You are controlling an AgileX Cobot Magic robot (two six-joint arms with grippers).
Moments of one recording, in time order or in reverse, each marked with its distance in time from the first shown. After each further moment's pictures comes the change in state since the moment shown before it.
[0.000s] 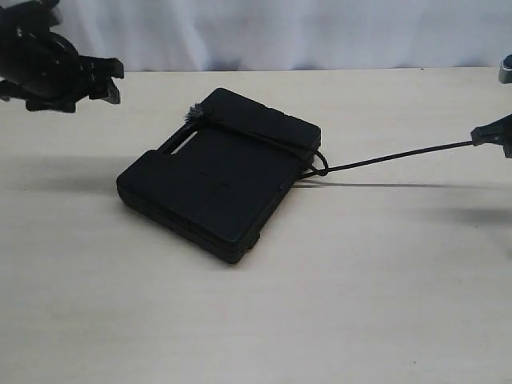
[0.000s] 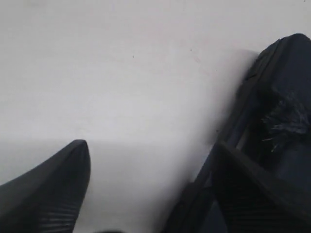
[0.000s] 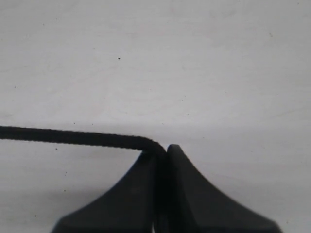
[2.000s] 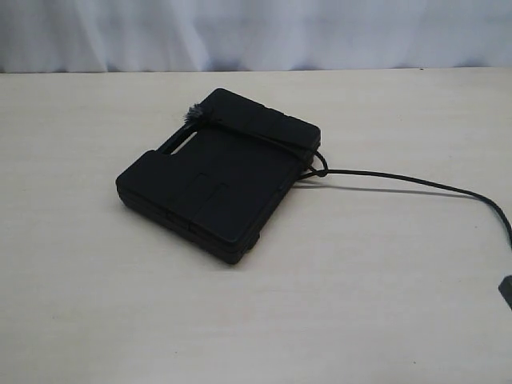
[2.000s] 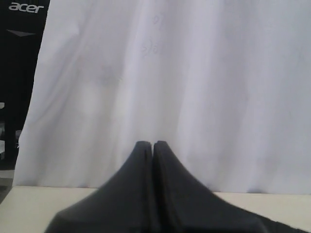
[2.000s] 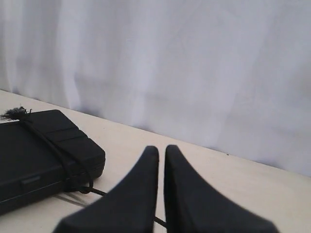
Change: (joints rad) left arm -0.018 -1.489 1.097 0.112 -0.756 0.041; right arm 0.403 -1.391 1.103 0.183 -0.805 -0.150
